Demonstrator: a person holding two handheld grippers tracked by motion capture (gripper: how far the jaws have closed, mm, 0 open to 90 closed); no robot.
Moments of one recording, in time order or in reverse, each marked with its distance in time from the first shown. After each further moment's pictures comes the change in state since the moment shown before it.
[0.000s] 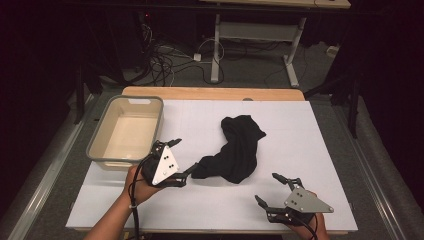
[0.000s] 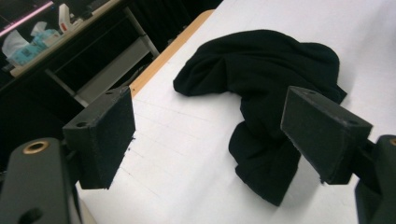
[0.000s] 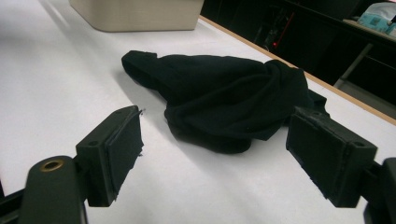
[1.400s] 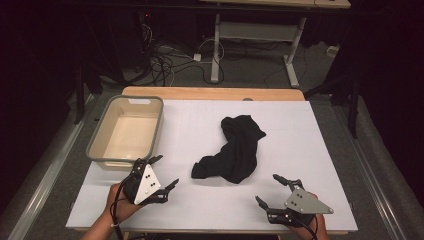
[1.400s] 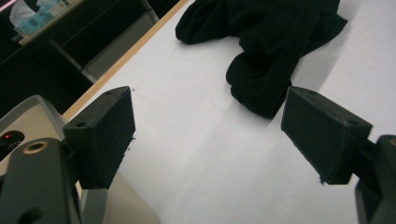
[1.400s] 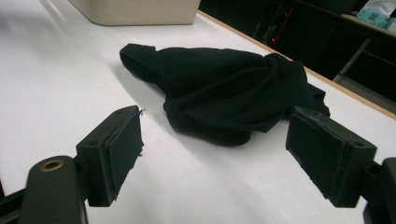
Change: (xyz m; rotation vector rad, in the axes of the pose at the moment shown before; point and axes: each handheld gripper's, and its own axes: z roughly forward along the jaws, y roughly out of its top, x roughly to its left) left arm -0.012 -0.057 -0.029 0.071 0.041 -0.011; right arm 0.001 -0.004 -0.001 0.015 -0.009 0.005
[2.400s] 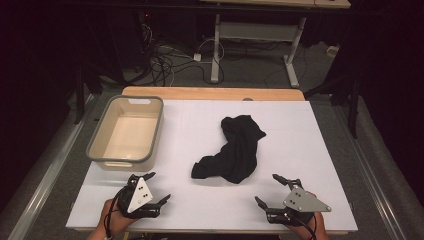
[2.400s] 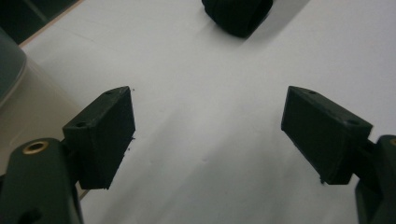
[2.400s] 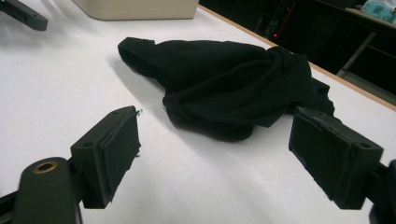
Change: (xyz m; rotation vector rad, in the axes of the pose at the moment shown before) left arm -0.015 -0.051 -0.001 0.102 -0.086 -0.122; right arm -0.002 -0.004 0.004 0.011 0.006 0.010
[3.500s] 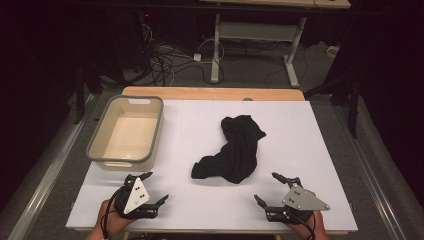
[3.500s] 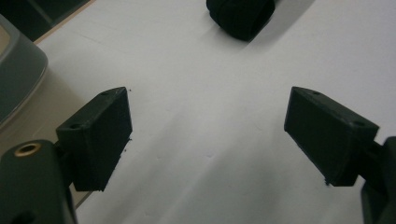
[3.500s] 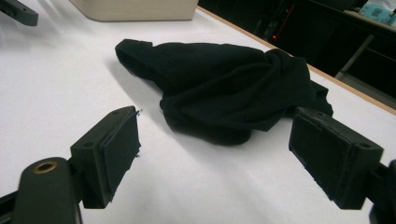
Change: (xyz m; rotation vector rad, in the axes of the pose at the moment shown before) left arm 0.001 0.001 -0.007 -0.016 0.009 0.006; right arm -0.002 0.002 0.003 -0.002 -0.006 -0.009
